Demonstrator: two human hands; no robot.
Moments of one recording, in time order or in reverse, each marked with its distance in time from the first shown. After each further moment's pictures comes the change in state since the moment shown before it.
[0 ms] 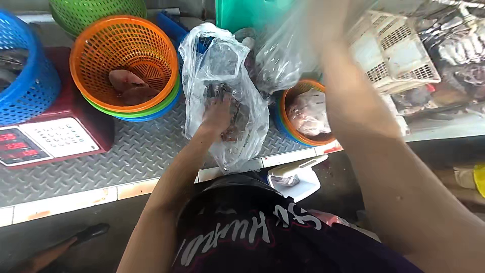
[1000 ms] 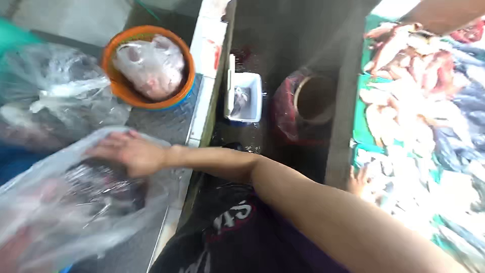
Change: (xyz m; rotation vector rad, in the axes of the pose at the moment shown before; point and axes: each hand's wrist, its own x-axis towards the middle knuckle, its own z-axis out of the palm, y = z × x) left_hand -0.077 0.024 -0.142 -0.804 -0.074 -0.091; right_hand -0.268 -0.034 0.066 0.249 -0.072 0.078
